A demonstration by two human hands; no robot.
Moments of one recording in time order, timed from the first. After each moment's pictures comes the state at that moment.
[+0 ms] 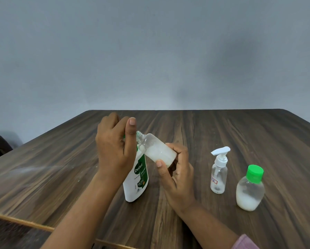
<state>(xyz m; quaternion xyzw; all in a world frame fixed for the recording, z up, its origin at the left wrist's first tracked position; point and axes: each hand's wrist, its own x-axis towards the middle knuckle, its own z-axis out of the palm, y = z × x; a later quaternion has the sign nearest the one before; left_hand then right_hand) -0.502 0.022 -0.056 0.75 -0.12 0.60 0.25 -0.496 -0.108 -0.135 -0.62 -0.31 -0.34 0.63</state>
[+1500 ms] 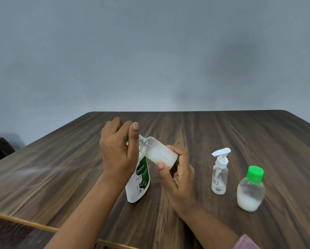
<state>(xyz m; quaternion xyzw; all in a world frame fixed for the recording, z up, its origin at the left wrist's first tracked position) -0.501 0.022 -0.061 0.75 -0.12 0.60 0.25 -0.497 -0.108 -0.135 -0.62 -0.31 -0.34 0.64</state>
